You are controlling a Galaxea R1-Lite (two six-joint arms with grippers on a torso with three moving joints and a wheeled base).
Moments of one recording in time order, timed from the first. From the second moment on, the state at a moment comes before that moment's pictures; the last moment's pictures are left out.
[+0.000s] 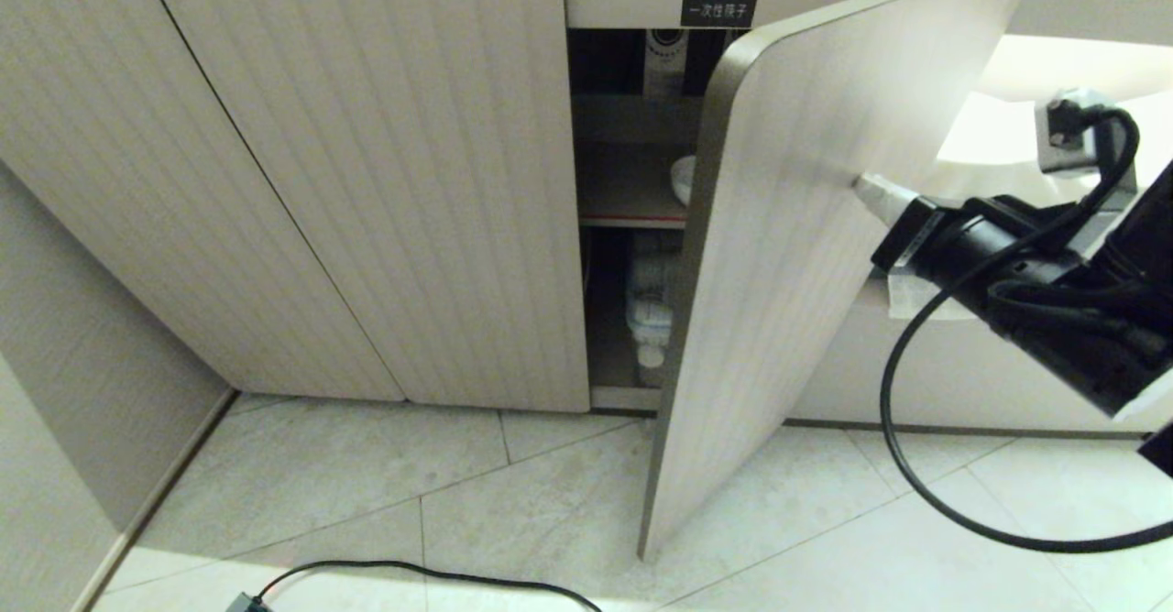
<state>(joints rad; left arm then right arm) 0.00 0.00 0.00 0.00 0.00 -0.03 0.42 1.56 -0.71 -1.07 -0.12 0.19</state>
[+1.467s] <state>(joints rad) 0.00 0.00 0.00 0.00 0.00 -0.03 0.42 2.04 -1.28 -1.12 -0.21 0.12</state>
